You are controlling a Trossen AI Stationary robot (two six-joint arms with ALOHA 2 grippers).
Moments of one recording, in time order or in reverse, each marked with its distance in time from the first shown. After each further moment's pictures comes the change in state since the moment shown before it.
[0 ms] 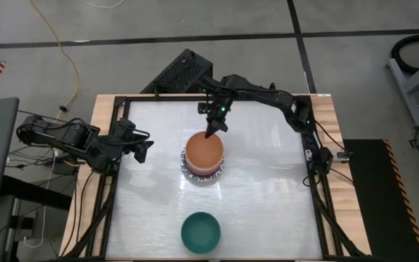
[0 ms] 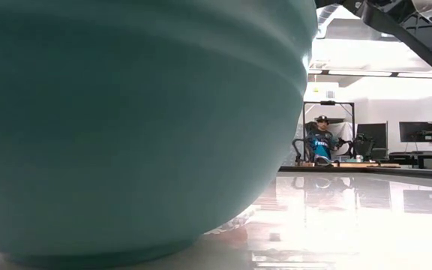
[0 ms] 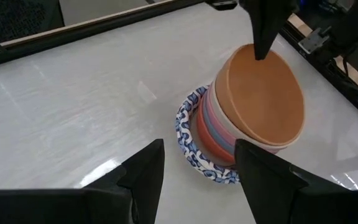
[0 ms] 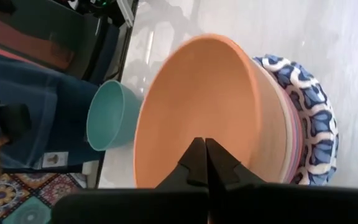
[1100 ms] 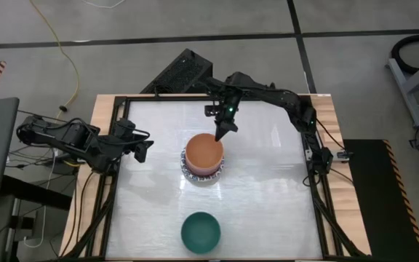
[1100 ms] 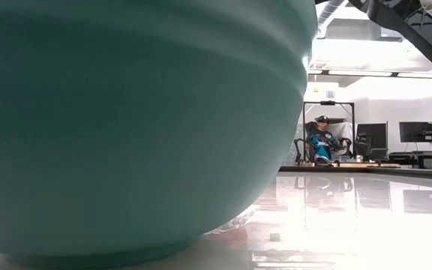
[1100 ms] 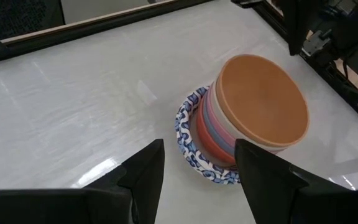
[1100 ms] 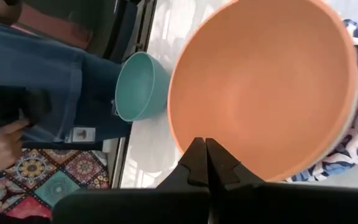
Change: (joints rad) left arm 0.000 0.000 0.000 -0.001 -0.002 -0.017; right arm 0.005 -0.045 0.001 -0.236 -0.025 -0.124
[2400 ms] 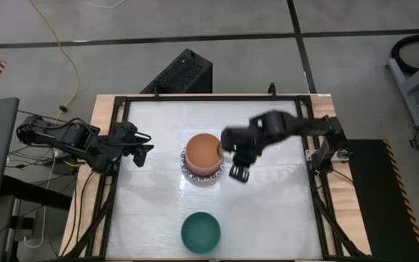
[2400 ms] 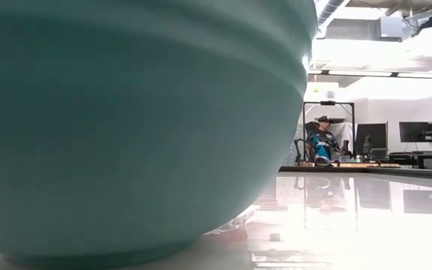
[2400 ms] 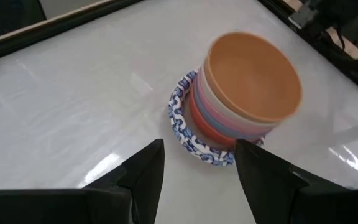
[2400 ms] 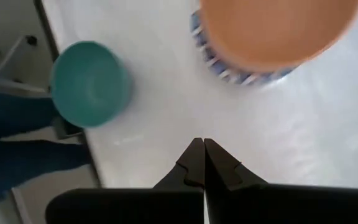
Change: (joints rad) left arm 0.000 0.000 0.000 0.001 0.073 0.089; right arm 0.580 -0.323 0.035 -0.064 0.840 0.981
